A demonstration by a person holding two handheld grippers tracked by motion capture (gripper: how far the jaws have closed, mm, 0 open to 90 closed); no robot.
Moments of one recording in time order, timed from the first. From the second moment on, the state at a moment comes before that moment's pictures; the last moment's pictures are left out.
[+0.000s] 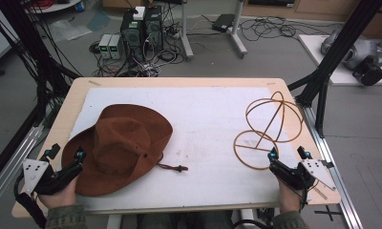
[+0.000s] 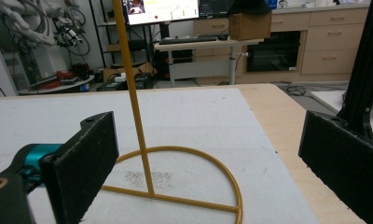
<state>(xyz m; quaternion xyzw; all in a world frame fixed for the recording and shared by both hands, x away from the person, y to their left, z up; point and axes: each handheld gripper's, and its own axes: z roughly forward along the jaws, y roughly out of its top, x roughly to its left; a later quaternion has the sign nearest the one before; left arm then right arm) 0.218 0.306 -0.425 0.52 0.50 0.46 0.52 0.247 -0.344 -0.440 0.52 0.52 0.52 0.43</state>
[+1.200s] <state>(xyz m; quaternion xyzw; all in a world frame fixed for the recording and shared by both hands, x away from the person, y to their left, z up) 0.239 0.289 -0.411 0.65 0.43 0.35 0.52 0.246 -0.349 -0.439 0.52 0.52 0.53 0.43</state>
